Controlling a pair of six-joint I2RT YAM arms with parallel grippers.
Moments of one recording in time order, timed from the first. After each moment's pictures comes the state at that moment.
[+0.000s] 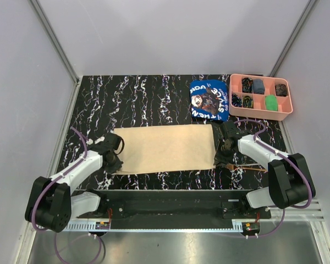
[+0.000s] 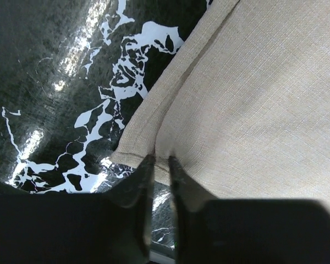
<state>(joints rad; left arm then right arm) -0.31 1.16 0.55 -0.73 -0.22 -0.94 0.31 1.40 0.74 -0.67 -0.07 0.68</state>
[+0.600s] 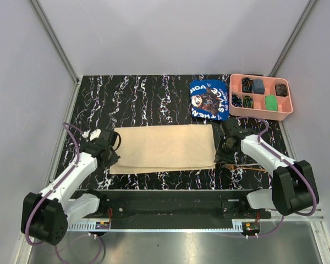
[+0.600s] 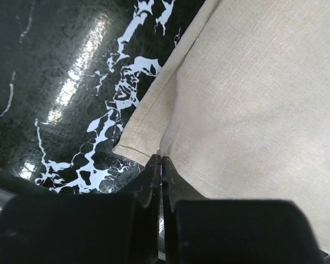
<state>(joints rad) -0.31 1.04 0.64 -0.82 -0.29 -0.89 0.31 1.34 0.78 -0.72 -0.08 0.66</state>
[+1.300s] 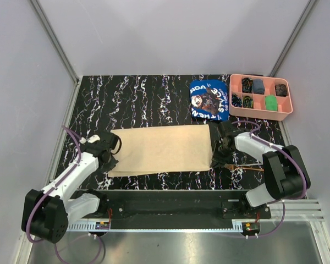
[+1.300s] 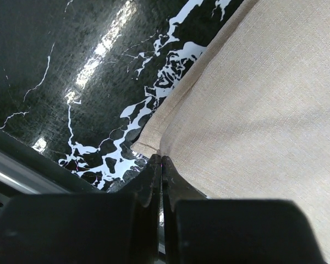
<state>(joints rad) -0.31 1.05 0.63 -0.91 -0.35 -0.98 0.31 1.47 0.76 -0.67 -0.18 0.64</state>
